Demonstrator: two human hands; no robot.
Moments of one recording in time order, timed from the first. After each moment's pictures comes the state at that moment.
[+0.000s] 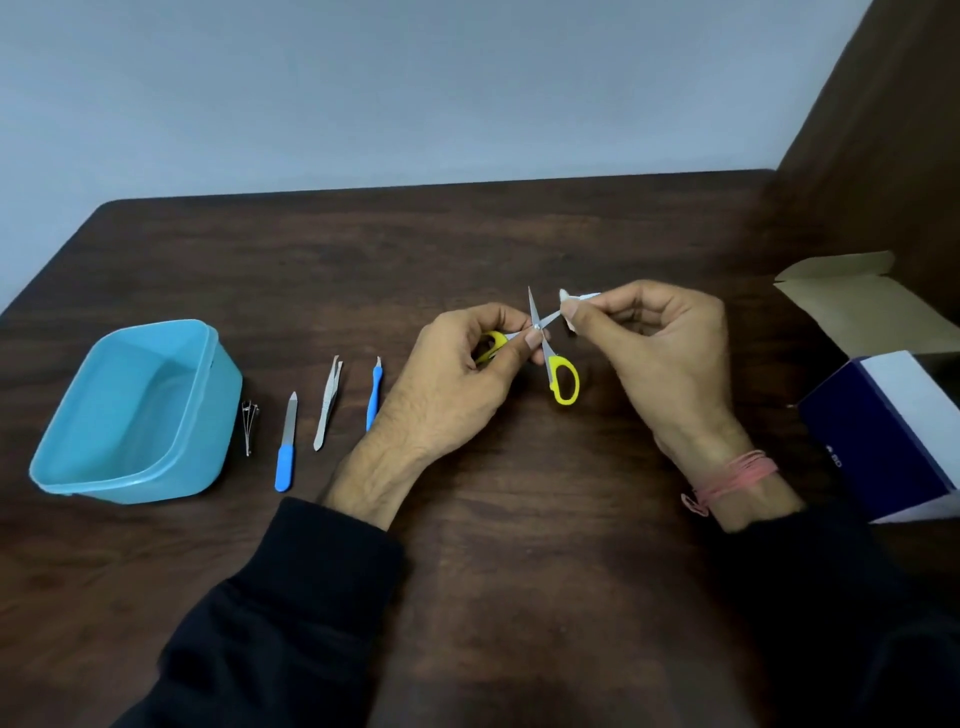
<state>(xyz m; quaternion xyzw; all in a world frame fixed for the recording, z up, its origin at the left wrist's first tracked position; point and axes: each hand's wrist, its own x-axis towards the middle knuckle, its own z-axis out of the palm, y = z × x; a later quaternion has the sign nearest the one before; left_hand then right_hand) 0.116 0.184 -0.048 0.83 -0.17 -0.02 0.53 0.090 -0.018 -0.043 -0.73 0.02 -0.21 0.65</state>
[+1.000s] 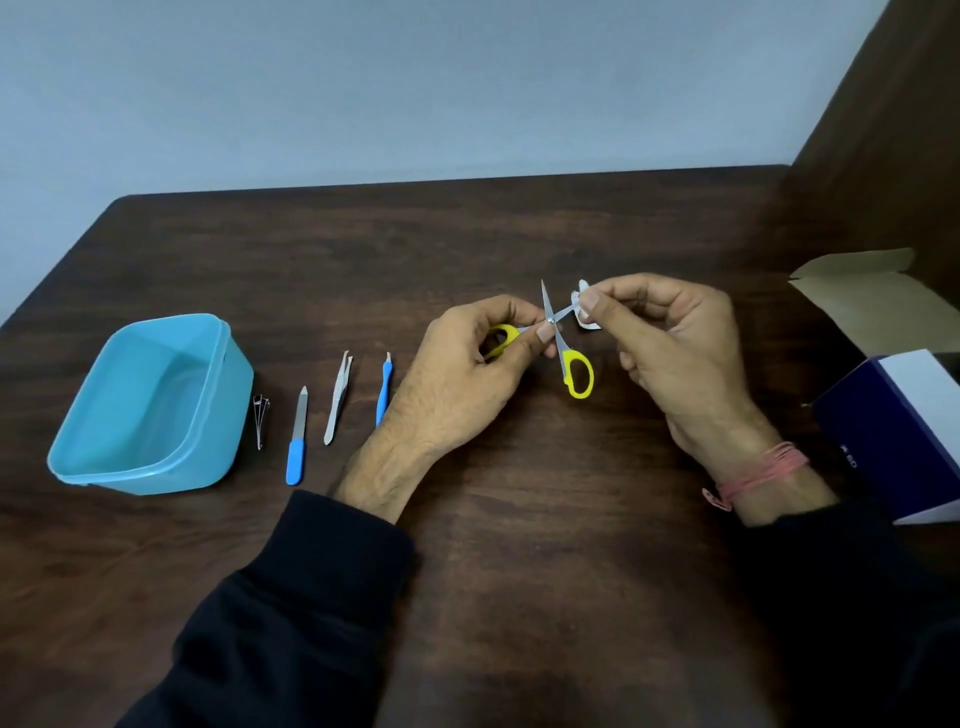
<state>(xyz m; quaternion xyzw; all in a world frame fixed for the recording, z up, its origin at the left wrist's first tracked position) 0.115 0.185 -0.043 0.83 -0.18 -0.01 0.53 0.098 -0.028 -0.047 -0.71 0.02 -0.15 0.69</state>
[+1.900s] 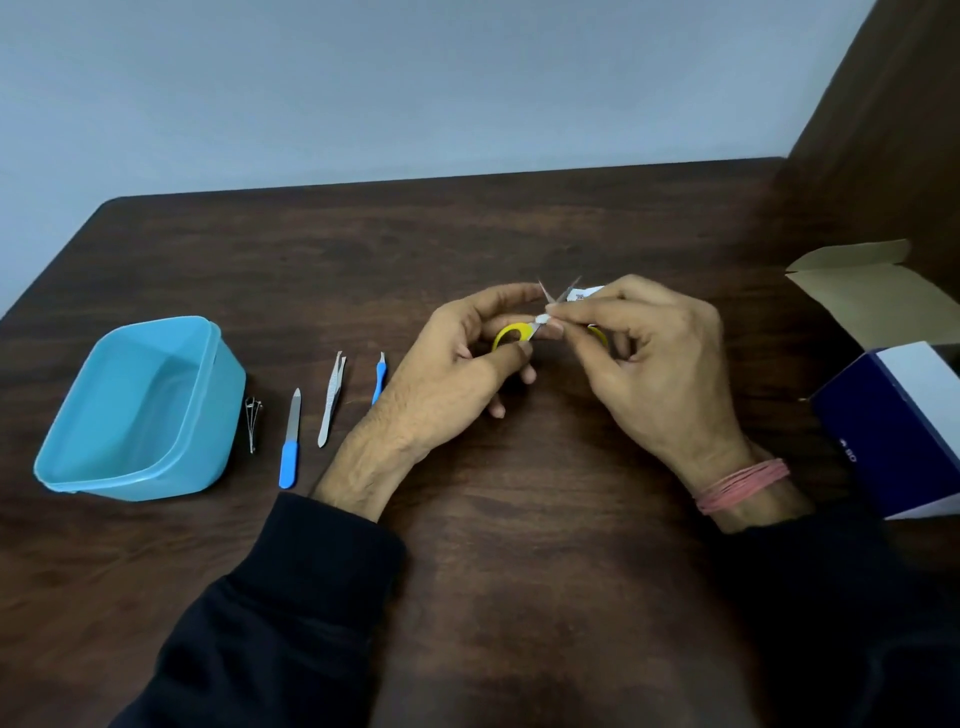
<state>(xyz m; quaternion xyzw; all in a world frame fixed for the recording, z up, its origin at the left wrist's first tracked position) 0.114 0.190 -0.039 0.75 -0.17 -0.11 0.63 0.085 -0.021 -0.051 -0.87 -0.13 -0.32 0.36</state>
